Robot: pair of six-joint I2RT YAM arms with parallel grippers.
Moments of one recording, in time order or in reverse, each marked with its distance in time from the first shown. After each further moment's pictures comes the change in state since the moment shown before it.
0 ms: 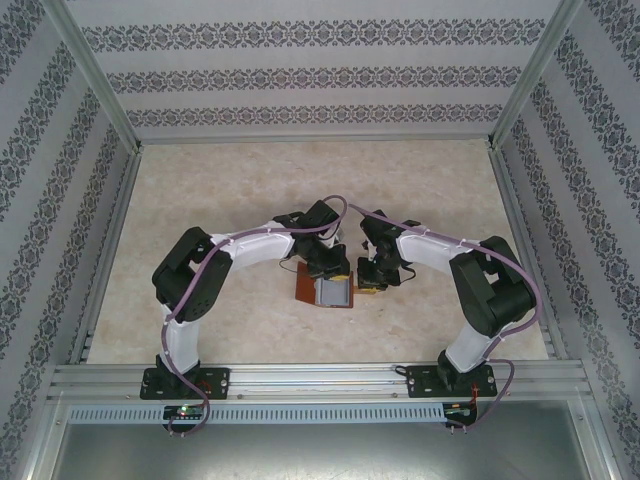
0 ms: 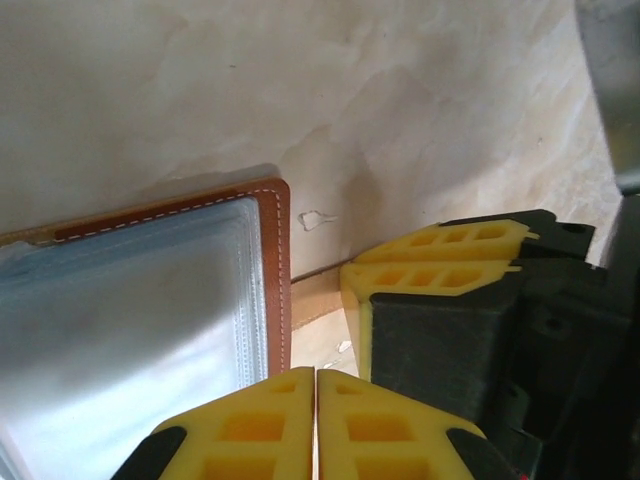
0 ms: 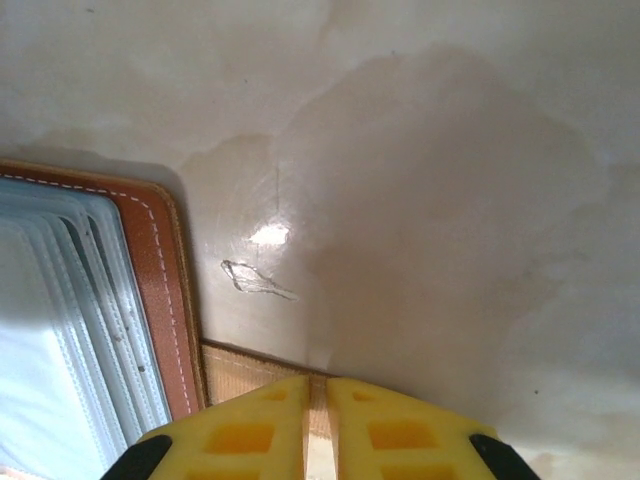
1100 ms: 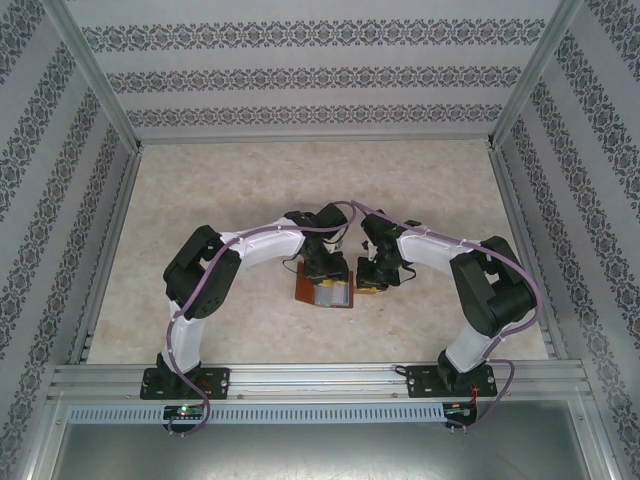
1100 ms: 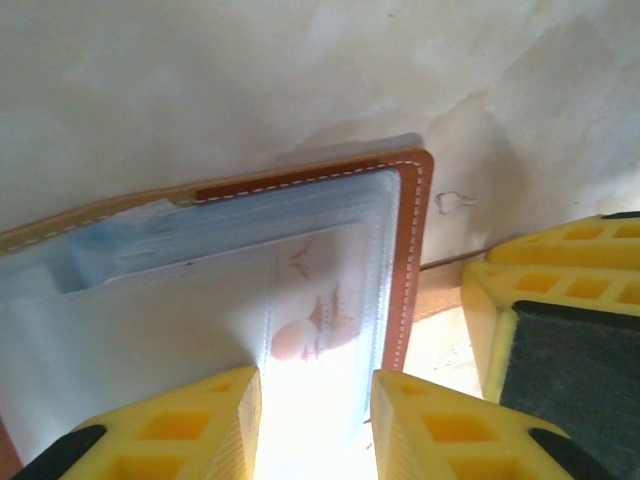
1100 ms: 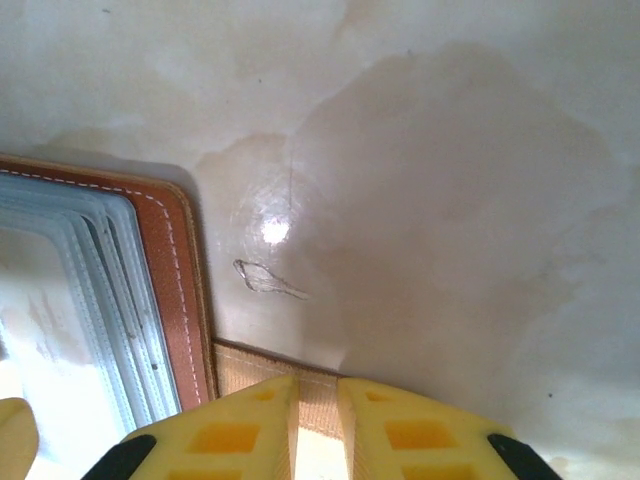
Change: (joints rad) left arm -0.034 0.060 0.127 -0.277 -0.171 0.100; right arm -0.006 -0.002 -0.005 0.008 -0.020 -0.001
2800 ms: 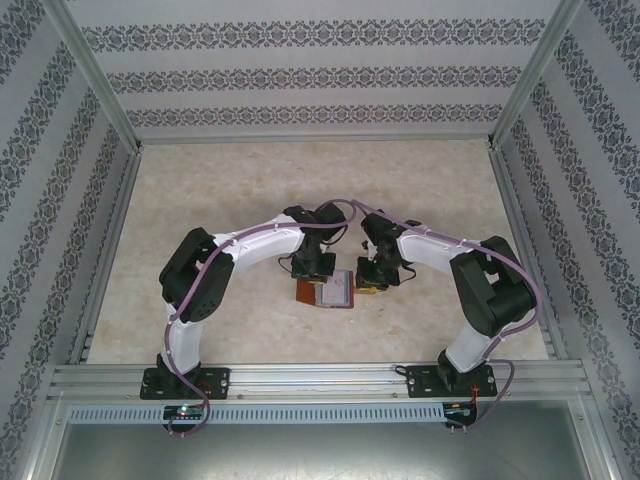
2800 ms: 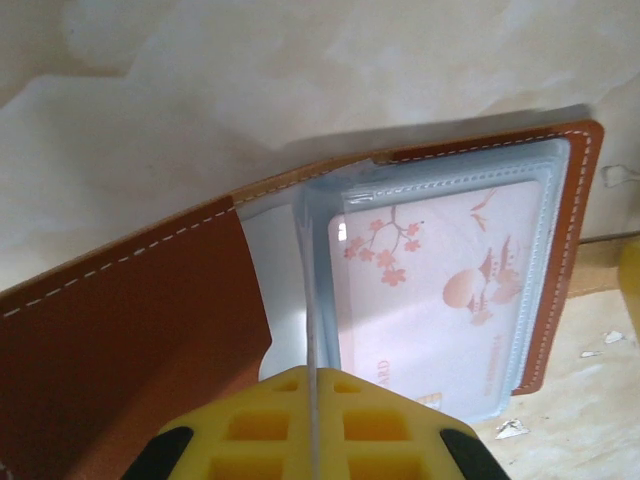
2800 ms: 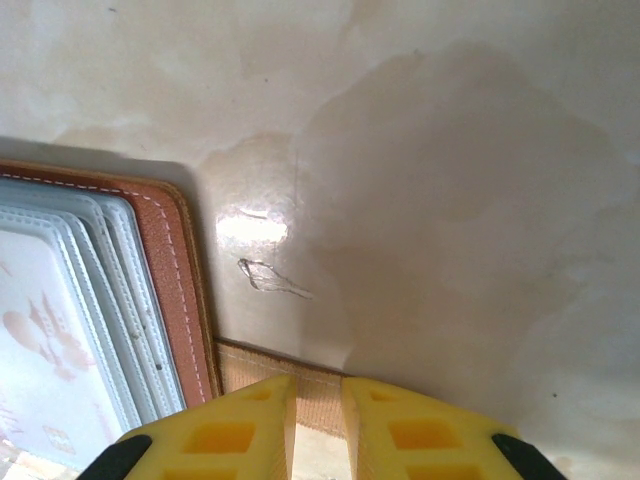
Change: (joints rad) left arm -0.011 -0.034 0.041 -0.203 -0.207 0.068; right arm 0.000 0.000 0.002 -0.001 -0.004 0.000
